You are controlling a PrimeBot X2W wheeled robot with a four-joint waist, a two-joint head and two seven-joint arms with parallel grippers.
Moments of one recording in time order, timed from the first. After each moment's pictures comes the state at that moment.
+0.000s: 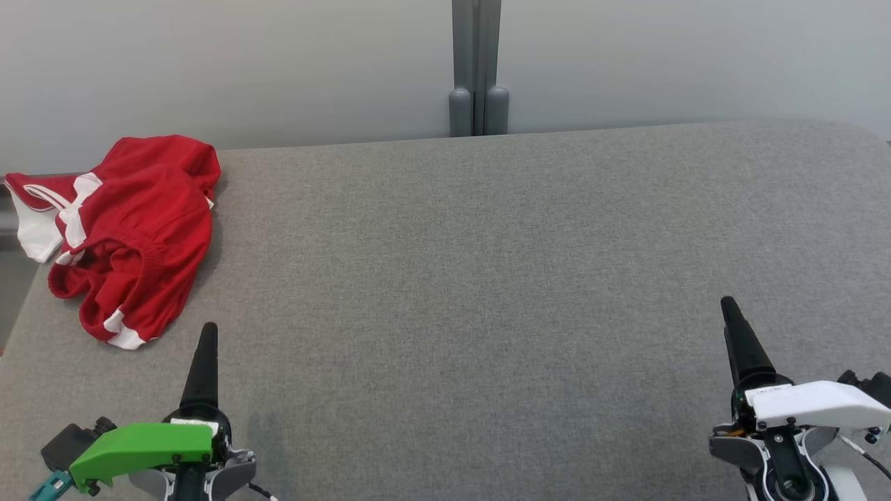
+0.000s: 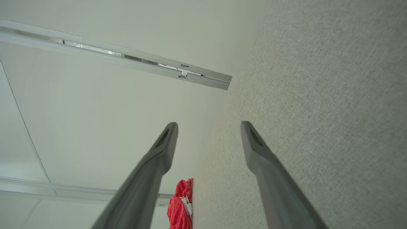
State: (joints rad) left arm -0.05 0.04 0.03 0.21 -1.42 -0.08 0.01; right arm -0.04 -0.04 -0.09 0.19 1.32 0.13 0.01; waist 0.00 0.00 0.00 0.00
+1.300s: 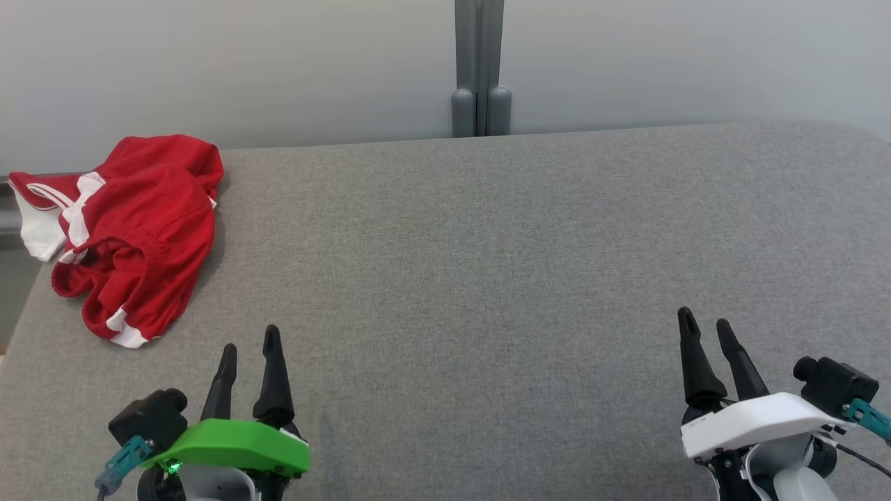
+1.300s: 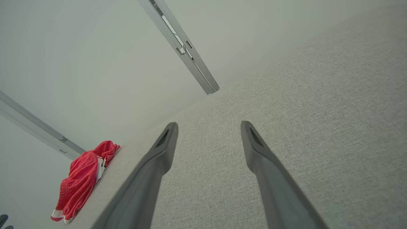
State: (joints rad) left arm -0.03 0.04 -0.13 0.15 -0.66 0.04 -0.12; right arm 0.00 -0.04 0.01 0.14 0.61 0.13 -0.12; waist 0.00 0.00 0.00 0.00
